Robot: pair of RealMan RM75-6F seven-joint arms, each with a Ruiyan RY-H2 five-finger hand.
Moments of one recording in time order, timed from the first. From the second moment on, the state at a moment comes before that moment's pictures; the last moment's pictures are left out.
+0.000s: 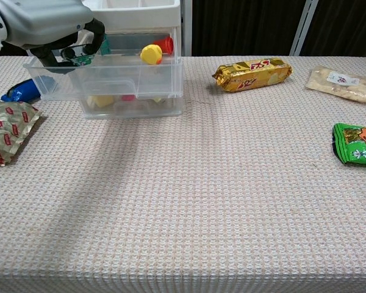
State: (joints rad) left arm -0.88 -1.35 -0.08 -1.81 0.99 1.22 1.11; right arm 0.04 -1.00 0.08 -1.60 -1.57 1.61 0.14
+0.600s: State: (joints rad) left arm -0.78 -1.31 0.00 -1.93 1.49 1.36 0.77; right arm 0.04 -1.01 0.08 -1.60 -1.58 1.60 0.14
